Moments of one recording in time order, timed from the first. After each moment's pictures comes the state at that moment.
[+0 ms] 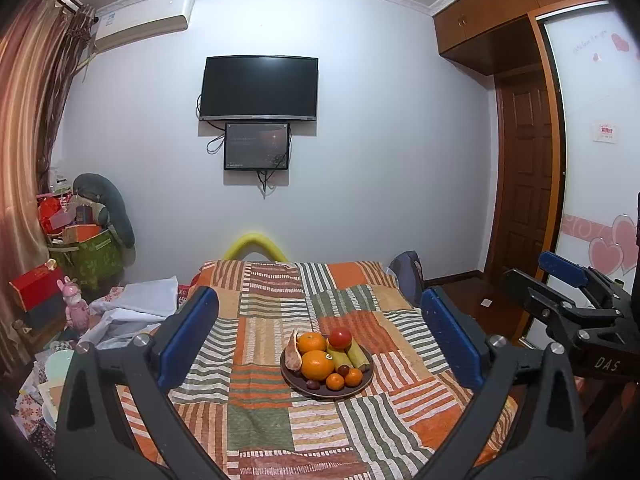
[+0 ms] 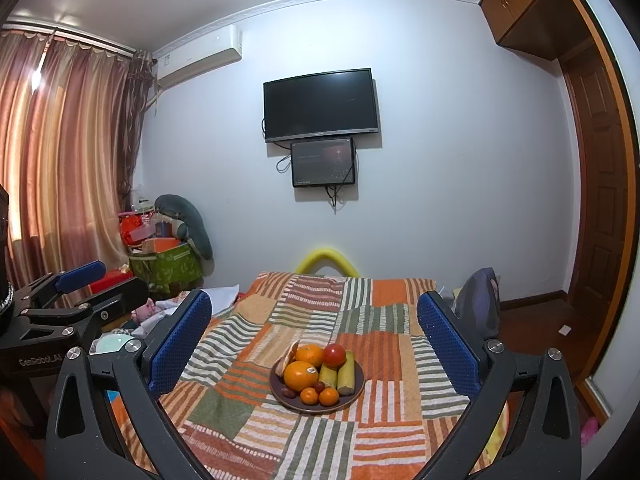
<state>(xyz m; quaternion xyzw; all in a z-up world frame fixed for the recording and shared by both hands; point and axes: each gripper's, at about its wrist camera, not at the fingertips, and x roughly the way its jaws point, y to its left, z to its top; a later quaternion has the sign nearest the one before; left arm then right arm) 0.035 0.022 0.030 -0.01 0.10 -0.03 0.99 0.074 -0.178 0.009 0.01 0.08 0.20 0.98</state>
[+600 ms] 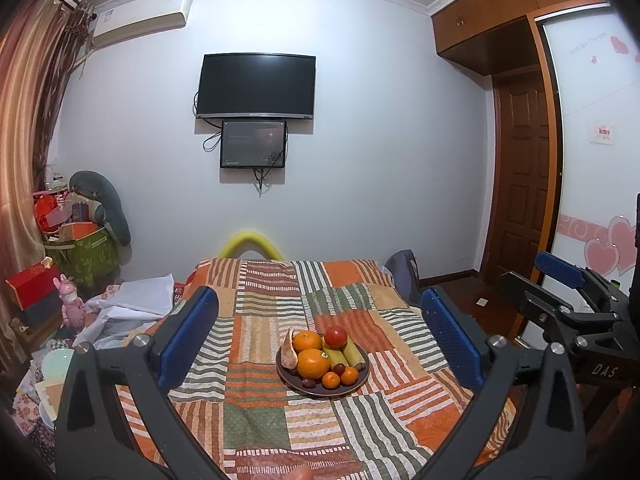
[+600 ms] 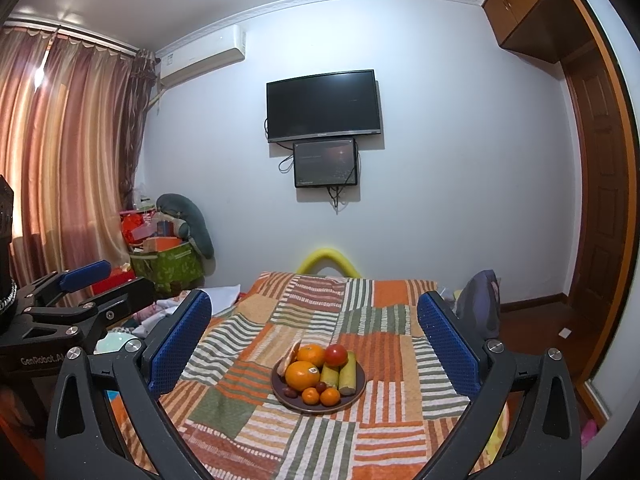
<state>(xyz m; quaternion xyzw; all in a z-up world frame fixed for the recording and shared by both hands) 0.034 0.022 0.031 -0.01 0.11 -0.03 0.99 0.069 -0.176 0.012 0.01 0.08 0.20 0.98</state>
